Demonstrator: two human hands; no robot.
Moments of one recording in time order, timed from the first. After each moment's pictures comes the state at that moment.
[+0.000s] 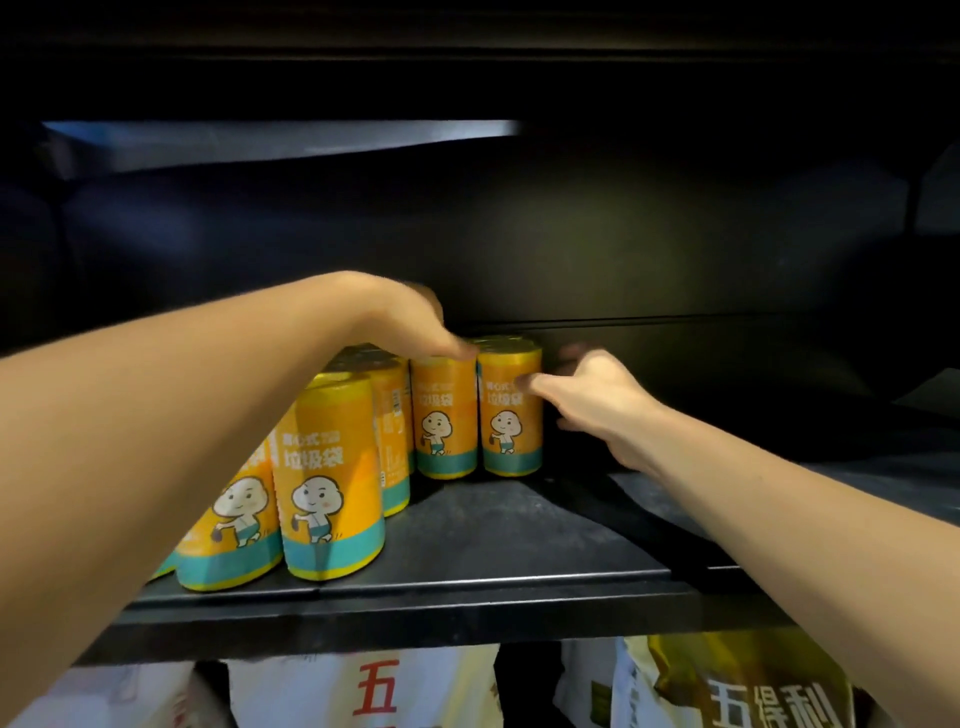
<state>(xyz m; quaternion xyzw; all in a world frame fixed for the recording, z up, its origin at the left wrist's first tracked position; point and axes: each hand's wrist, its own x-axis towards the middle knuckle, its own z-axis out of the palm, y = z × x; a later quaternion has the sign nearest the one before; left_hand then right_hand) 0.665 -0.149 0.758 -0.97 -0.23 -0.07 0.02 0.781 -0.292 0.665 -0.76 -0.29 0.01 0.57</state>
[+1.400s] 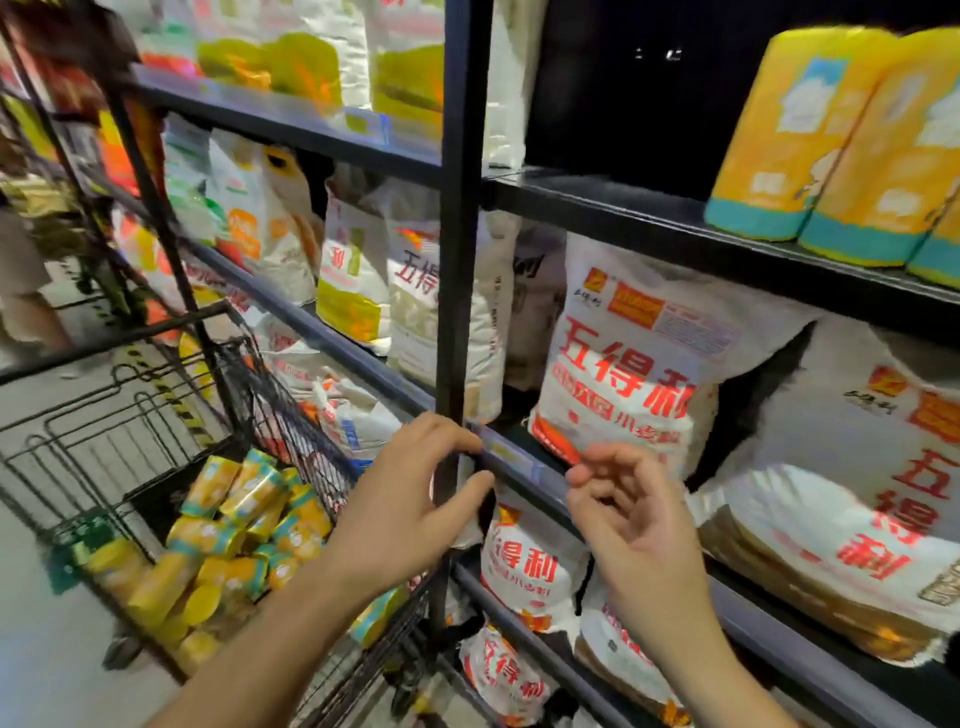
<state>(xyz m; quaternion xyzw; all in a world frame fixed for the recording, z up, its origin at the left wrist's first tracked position) 0.195 -0.088 0.395 -0.82 -0.38 -0.38 -0.20 0.379 -0.177 0.409 -0.52 -0.51 0.29 0.62</state>
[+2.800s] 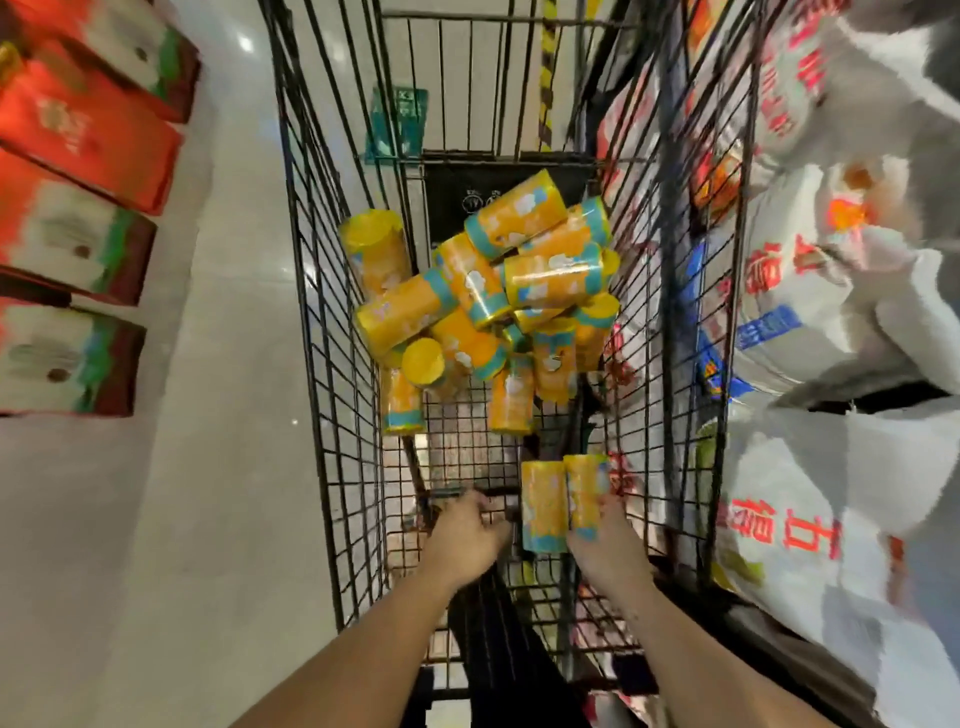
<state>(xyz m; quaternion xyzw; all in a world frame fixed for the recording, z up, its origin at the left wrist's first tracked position) 0.034 0.062 -0.048 -0.18 -0.78 -0.18 -0.57 0.196 0.169 -0.067 -0.61 -0.63 0.43 -0.20</state>
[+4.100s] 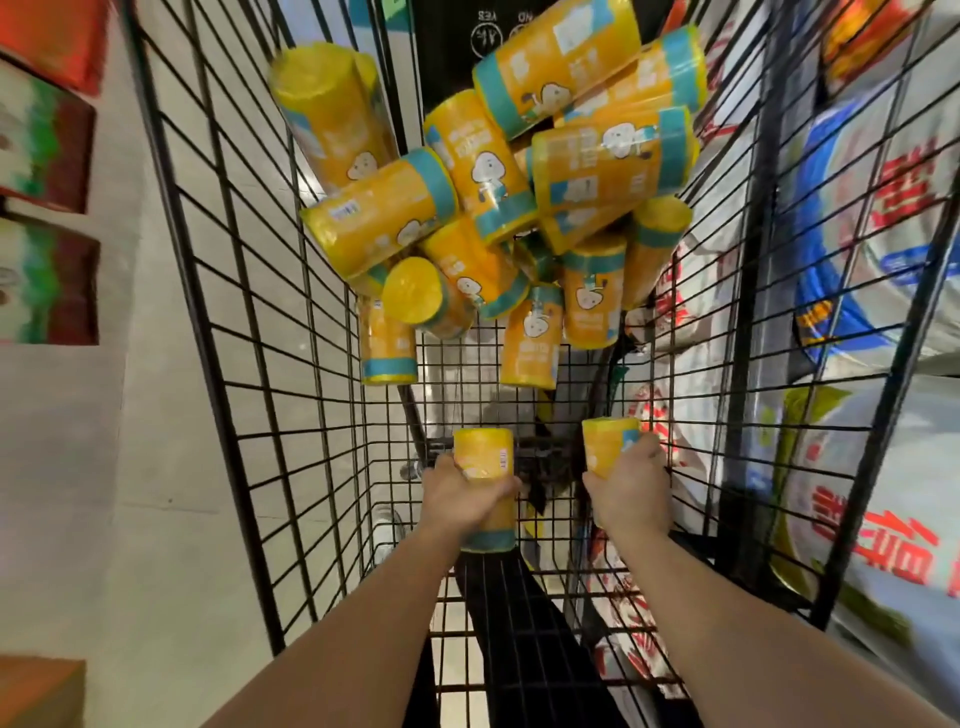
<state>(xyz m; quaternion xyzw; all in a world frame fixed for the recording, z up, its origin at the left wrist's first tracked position) 0.038 0.064 -0.166 0.09 -0.78 -0.21 -0.58 0.175 0.189 -0.167 -0.66 -0.67 0.27 -0.22</state>
